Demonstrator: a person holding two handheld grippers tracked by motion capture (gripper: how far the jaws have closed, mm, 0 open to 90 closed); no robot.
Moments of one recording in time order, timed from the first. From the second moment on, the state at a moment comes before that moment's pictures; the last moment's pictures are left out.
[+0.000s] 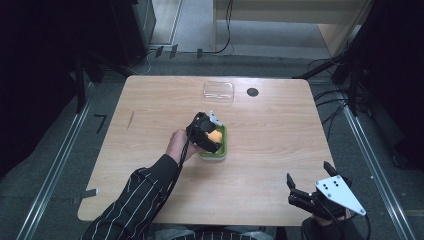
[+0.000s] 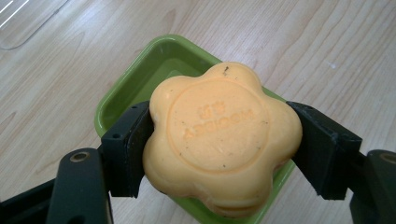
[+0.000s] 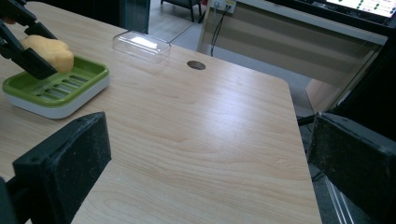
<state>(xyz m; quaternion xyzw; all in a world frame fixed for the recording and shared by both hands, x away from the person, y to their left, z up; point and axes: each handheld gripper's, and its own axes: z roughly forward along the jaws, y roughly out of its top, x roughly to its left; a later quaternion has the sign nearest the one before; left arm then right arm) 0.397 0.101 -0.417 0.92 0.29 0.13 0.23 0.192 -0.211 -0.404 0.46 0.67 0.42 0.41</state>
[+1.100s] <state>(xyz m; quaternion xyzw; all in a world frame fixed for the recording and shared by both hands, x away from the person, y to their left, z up) 0.409 0.094 -0.445 0.91 0.31 0.15 0.22 0.192 -0.212 -0.404 0.46 0.67 0.42 0.41</state>
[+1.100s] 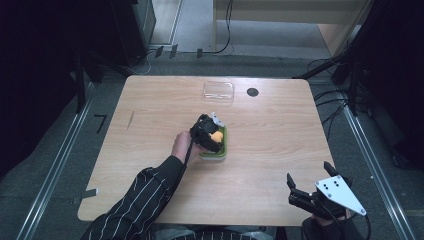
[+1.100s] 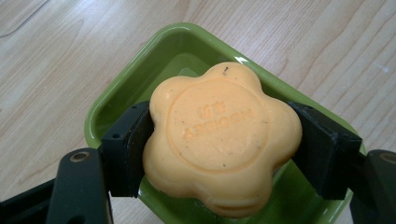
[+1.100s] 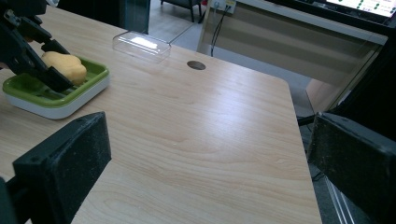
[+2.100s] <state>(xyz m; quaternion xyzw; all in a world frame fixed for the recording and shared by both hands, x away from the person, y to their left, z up) 0.413 0.093 -0.457 0.92 0.32 0.14 0.20 0.192 -0.212 -0.404 0.46 0.67 0.42 0.41</state>
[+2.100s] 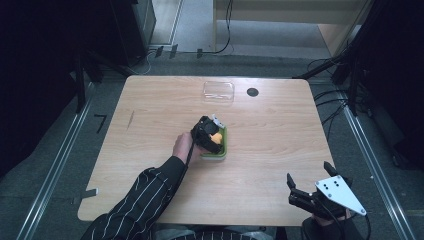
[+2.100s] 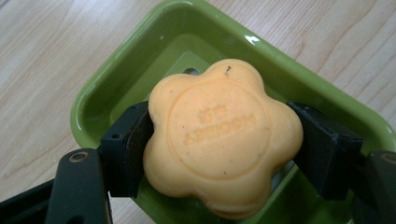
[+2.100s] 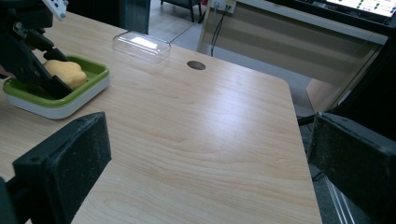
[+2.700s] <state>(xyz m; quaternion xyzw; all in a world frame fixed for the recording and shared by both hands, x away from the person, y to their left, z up) 0.410 0.092 -0.451 0.92 0.32 0.14 0.20 0.192 -0.212 -0.404 0.46 0.67 0.42 0.41</state>
